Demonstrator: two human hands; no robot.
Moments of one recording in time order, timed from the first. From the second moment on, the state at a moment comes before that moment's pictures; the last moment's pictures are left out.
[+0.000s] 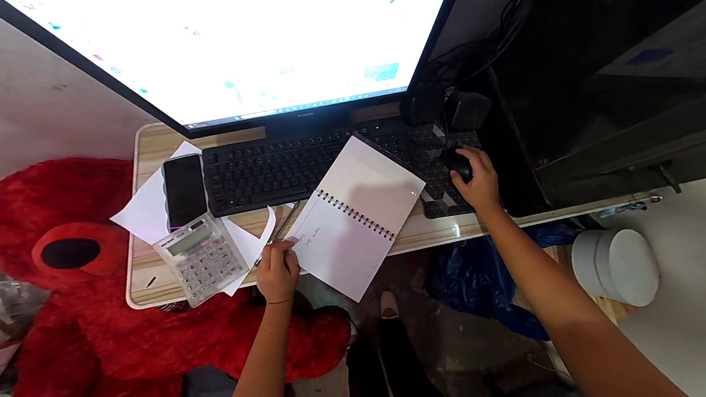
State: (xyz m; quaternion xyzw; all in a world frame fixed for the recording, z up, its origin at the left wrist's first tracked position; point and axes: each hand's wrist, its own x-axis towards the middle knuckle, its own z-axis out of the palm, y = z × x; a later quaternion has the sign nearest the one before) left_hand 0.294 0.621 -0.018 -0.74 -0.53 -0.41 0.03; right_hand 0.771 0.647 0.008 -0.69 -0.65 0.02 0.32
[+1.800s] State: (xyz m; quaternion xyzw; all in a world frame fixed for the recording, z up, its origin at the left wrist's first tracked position) left_hand 0.293 0.620 -0.017 -0.75 -0.53 -0.40 0.03; right_hand 0.771 0.647 0.007 -0.69 -0.65 0.01 0.32
